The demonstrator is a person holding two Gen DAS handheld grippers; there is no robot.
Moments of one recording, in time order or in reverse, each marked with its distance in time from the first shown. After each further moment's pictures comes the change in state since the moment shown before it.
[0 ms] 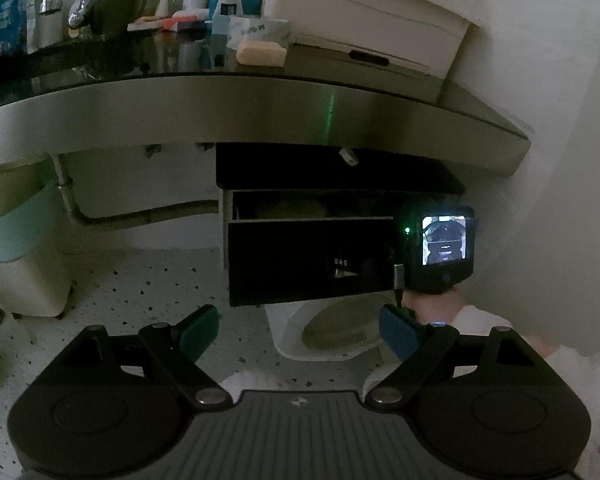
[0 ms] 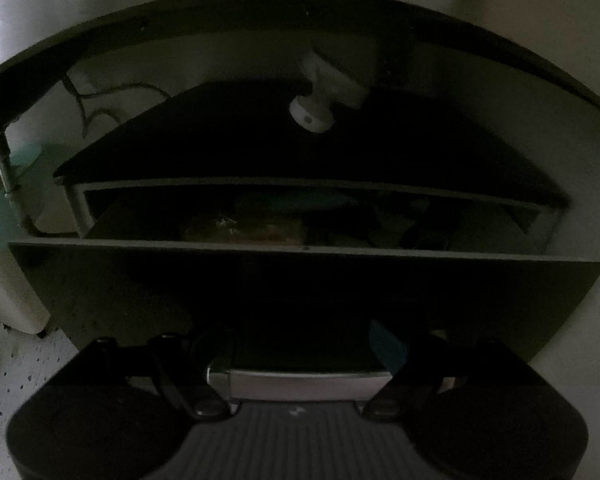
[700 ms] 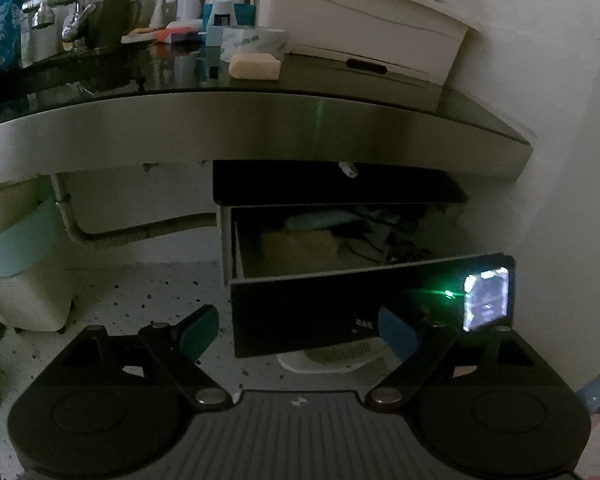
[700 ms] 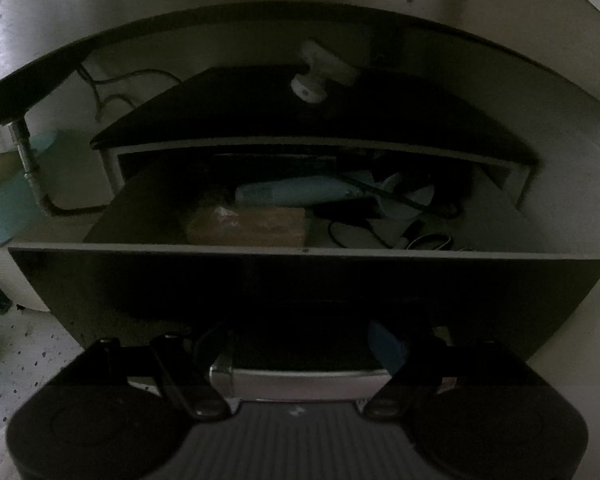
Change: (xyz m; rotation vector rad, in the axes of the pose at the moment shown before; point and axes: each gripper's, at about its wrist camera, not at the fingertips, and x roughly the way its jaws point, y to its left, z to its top) left arm 0.007 -0.003 0.011 0.020 -0.023 -0.004; right arm -0.047 0.000 -0.031 0.012 0.058 0.017
